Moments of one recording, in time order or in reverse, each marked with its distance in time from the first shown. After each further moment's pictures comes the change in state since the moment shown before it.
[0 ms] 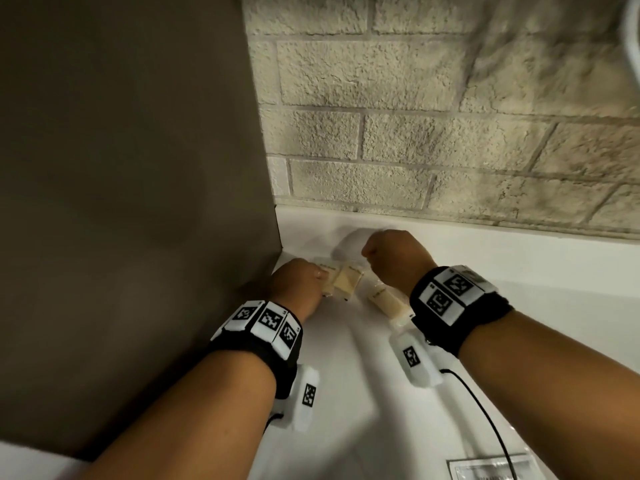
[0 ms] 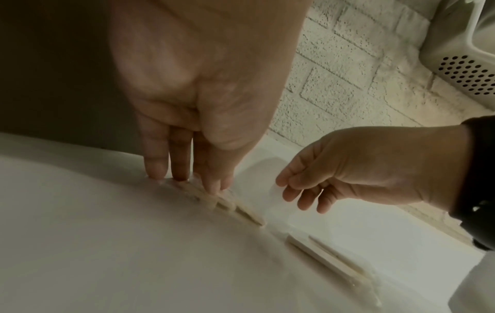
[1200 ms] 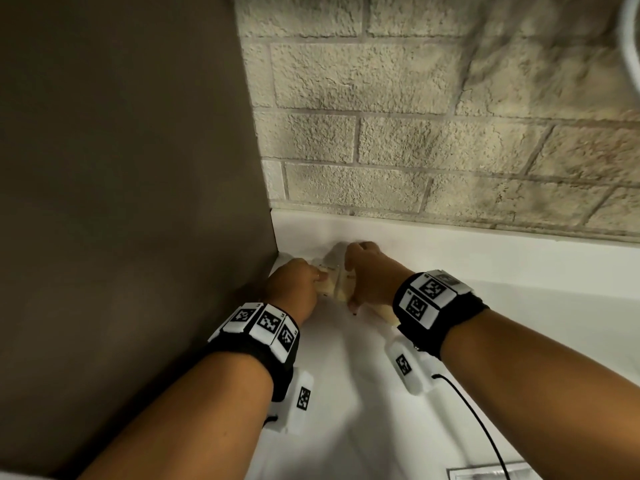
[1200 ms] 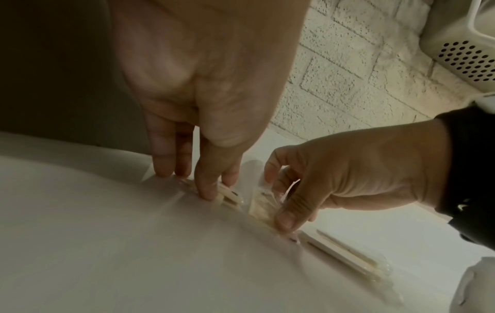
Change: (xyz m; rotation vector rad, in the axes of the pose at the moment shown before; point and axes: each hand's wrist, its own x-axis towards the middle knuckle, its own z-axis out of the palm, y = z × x) left_hand 0.015 -0.007 0.006 0.170 0.005 0.085; right_hand 0.003 -0.015 0.018 0.067 -0.221 -0.033
